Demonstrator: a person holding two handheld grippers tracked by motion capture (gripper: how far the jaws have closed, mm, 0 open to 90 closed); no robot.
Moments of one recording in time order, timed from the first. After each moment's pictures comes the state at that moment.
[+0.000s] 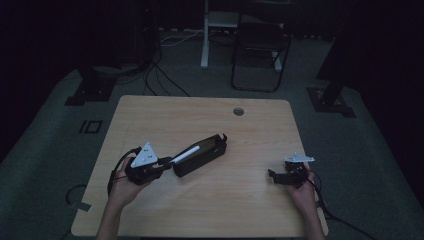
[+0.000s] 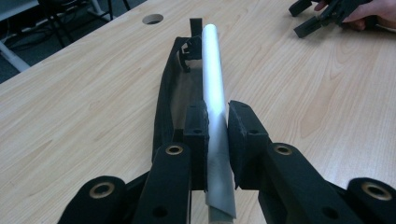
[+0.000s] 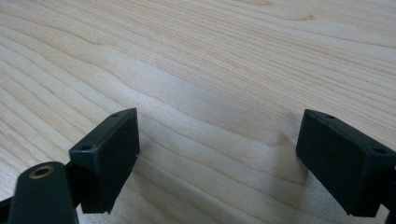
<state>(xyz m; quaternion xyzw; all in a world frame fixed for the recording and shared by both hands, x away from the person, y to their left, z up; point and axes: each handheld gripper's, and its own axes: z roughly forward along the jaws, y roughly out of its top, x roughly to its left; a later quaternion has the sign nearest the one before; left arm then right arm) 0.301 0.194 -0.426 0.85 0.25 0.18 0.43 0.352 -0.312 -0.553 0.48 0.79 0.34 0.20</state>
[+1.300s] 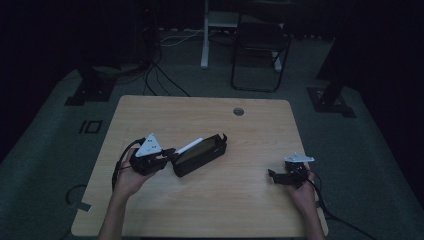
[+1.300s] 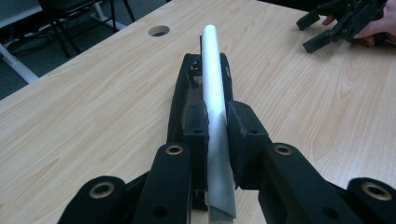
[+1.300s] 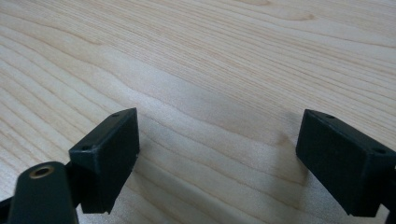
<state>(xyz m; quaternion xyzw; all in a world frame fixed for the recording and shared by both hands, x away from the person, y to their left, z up) 0.323 0.184 -0.417 0.84 0.25 0.18 0.44 0.352 -0.312 -0.553 0.48 0.79 0.34 0.20</state>
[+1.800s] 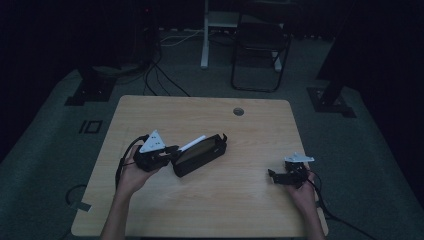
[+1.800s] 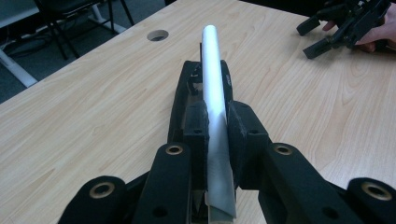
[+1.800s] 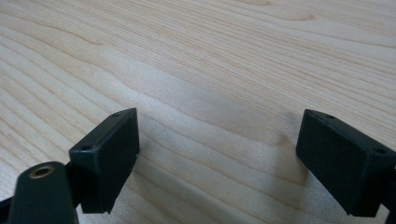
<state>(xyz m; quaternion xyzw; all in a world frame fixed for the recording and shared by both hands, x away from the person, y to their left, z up) 0.333 0.176 -0.415 0.84 0.25 0.18 0.44 0.352 -0.312 -0.553 0.48 0.79 0.34 0.20</state>
